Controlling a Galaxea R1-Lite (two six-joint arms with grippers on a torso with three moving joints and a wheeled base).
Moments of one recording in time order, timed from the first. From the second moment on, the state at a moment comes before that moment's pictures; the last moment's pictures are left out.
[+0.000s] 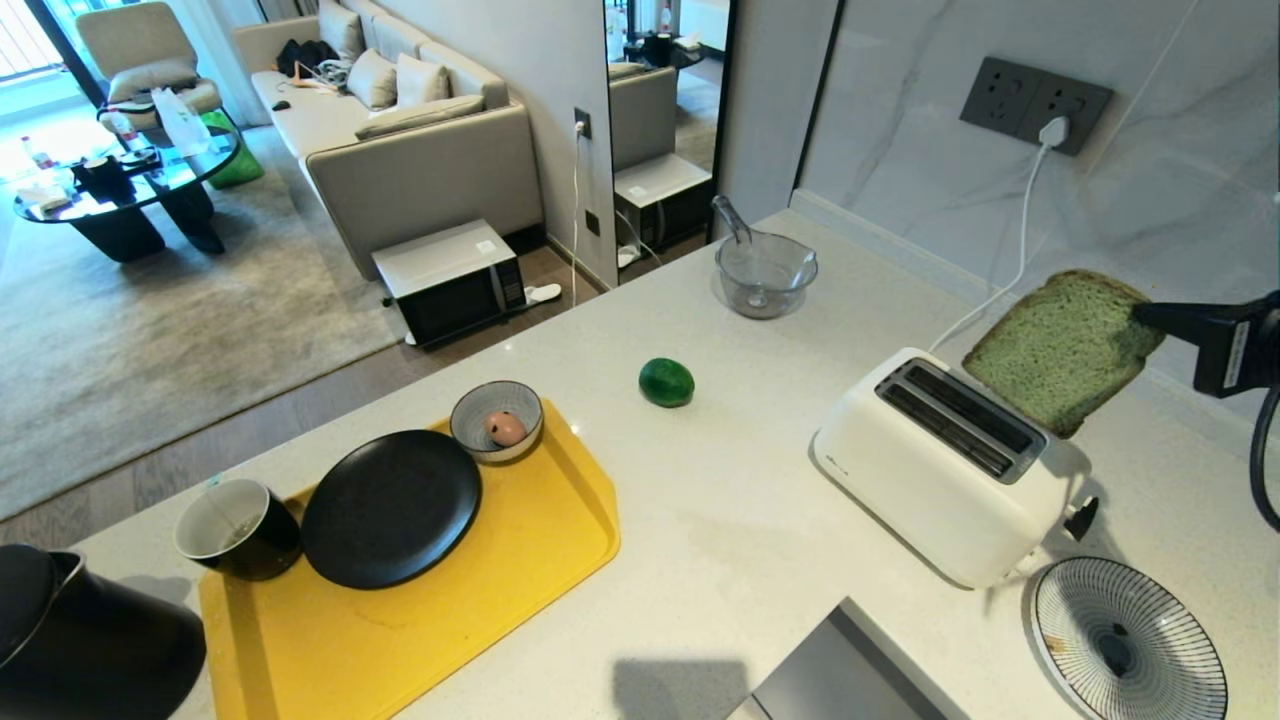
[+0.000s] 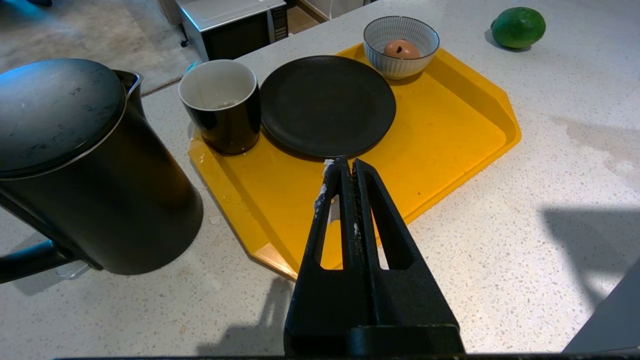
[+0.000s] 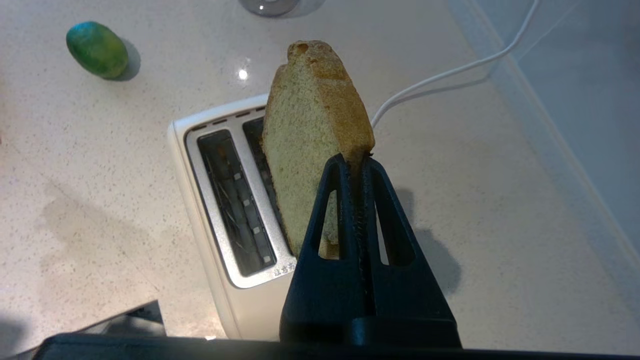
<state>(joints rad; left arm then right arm) 0.00 0.00 0.00 -0.04 0.01 -0.03 -0.18 1.39 -0.95 -0.22 0.30 -0.23</state>
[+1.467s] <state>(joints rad) 0.00 0.00 0.00 -0.04 0.01 -0.03 -0.17 1.56 -0.89 -0.39 0.35 -0.23</state>
